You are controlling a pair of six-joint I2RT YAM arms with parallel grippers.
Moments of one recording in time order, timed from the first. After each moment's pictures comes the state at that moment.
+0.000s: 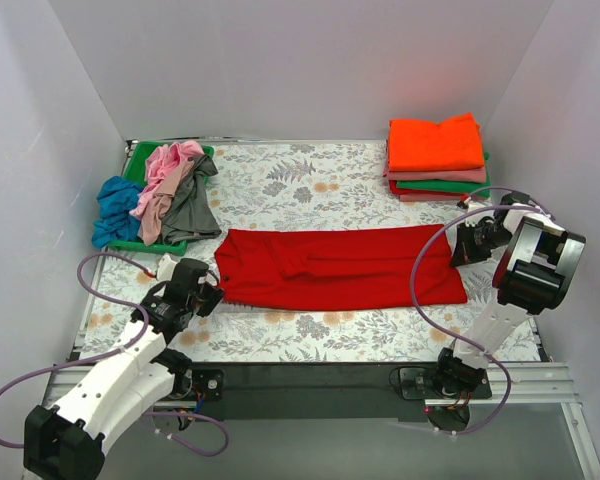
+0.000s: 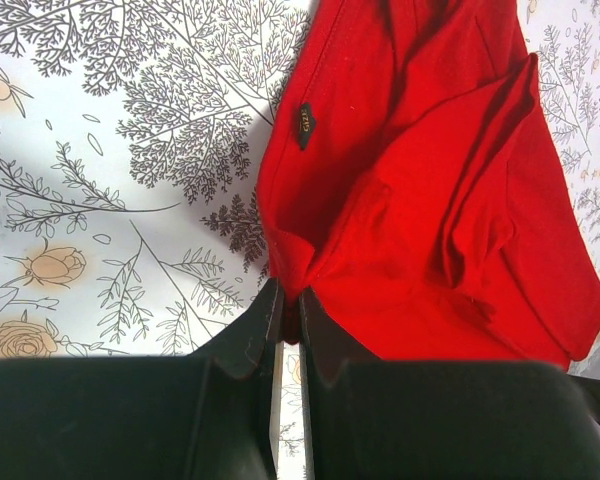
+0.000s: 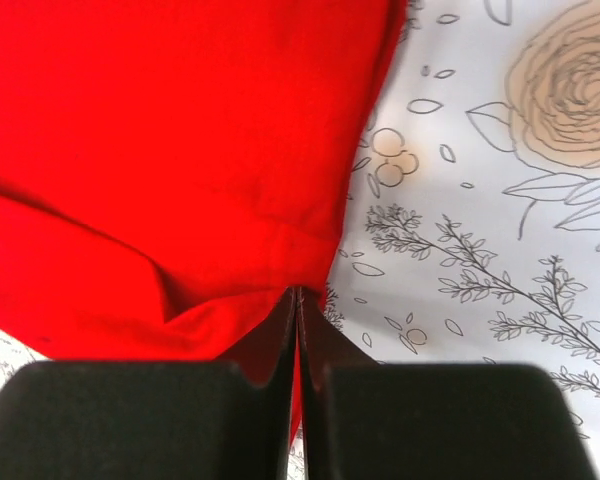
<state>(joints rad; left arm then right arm) -0.43 0.73 0.45 -0.61 -0.24 -1.25 -0.41 1.85 1.18 -0.81 -0.52 -0.62</state>
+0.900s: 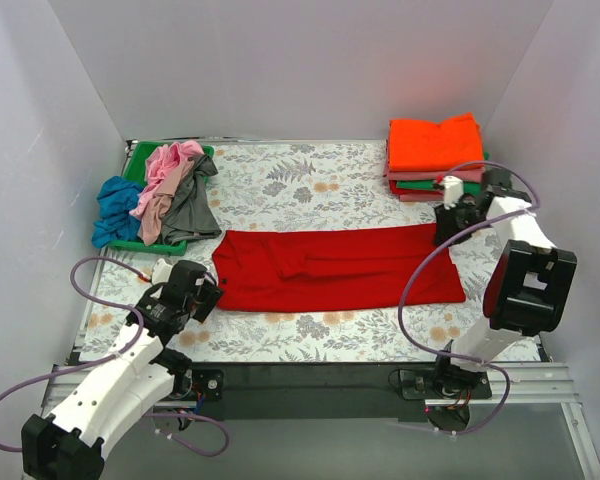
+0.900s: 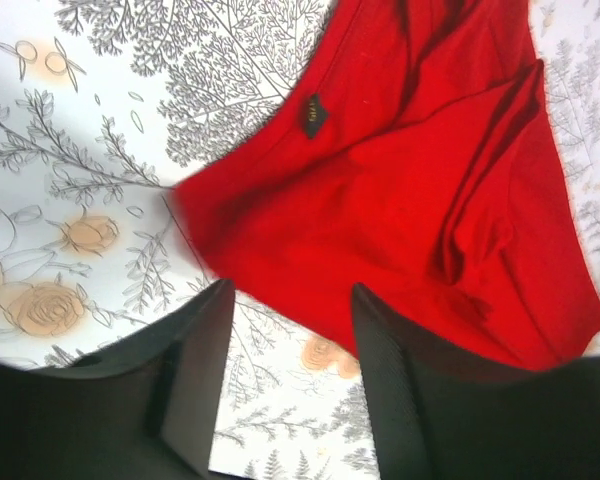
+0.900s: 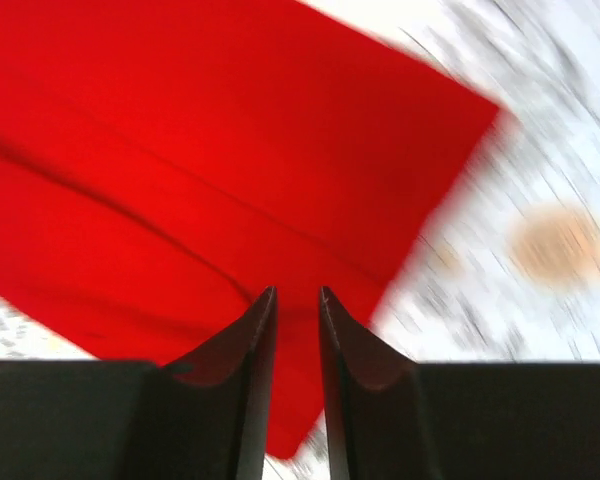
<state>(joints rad) -0.43 0.69 0.47 -0.72 -0.25 -1.29 -0.27 1.65 1.18 -0.78 -0.52 -0.67</state>
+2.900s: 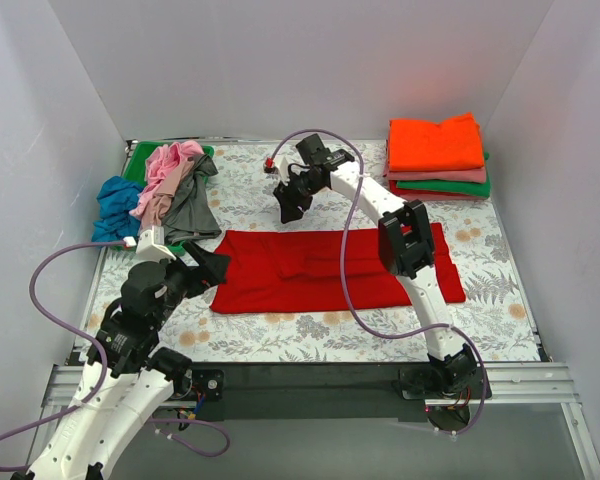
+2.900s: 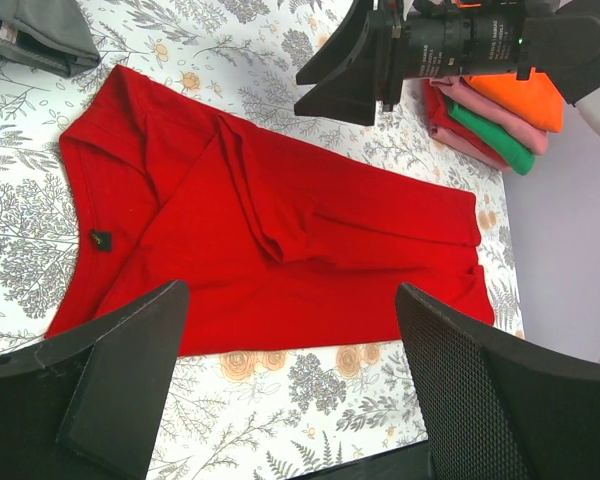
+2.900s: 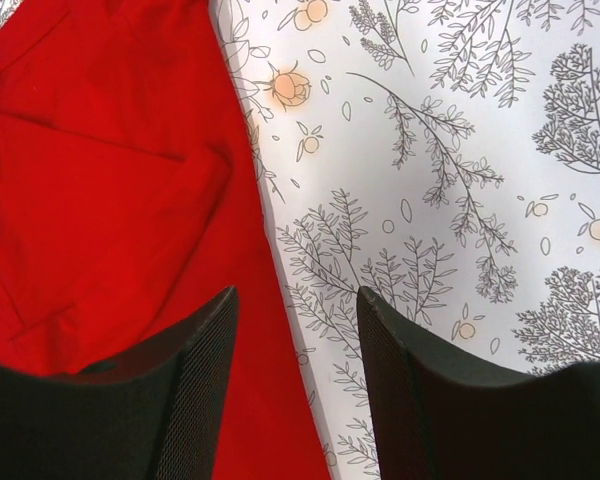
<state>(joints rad) -0.43 0.43 0.68 -0.59 -0.12 -0.77 0.59 2.46 2.27 -0.84 -0.66 -0.50</state>
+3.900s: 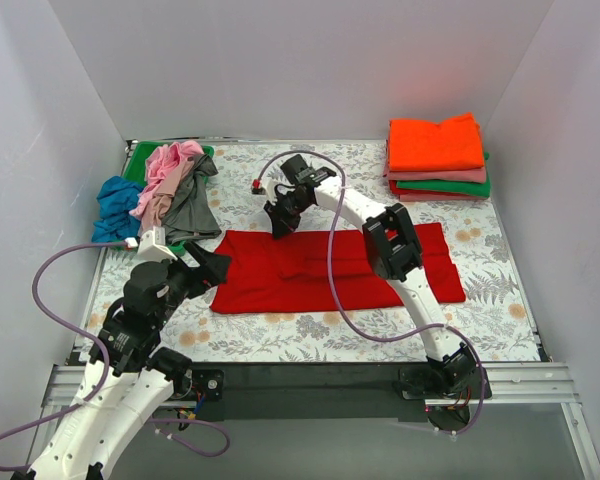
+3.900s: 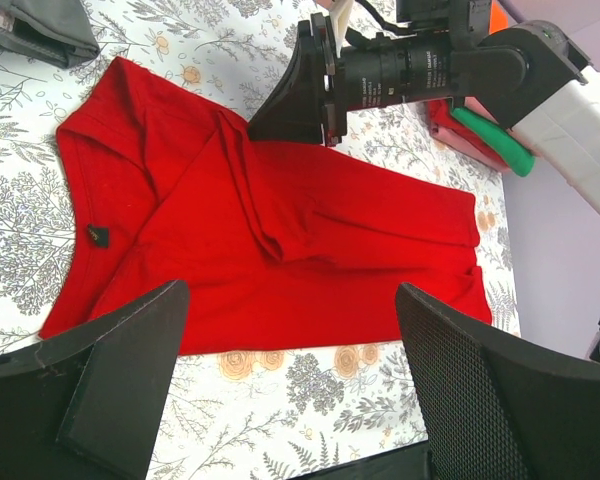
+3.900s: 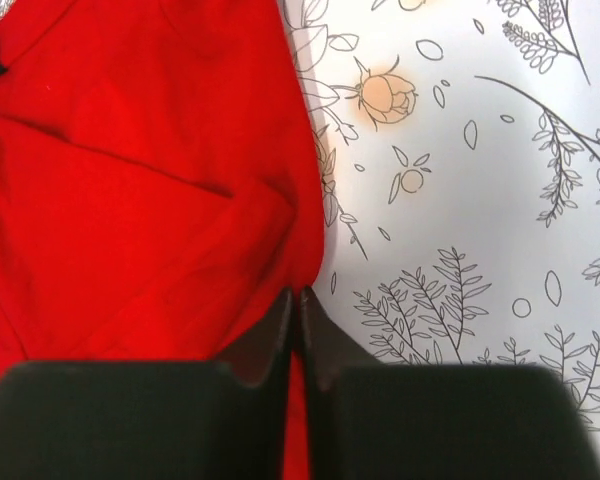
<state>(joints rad) -0.43 0.43 0.66 -0.57 -0.12 -0.79 0.66 2.53 2.21 -0.78 -0.70 -0.45</state>
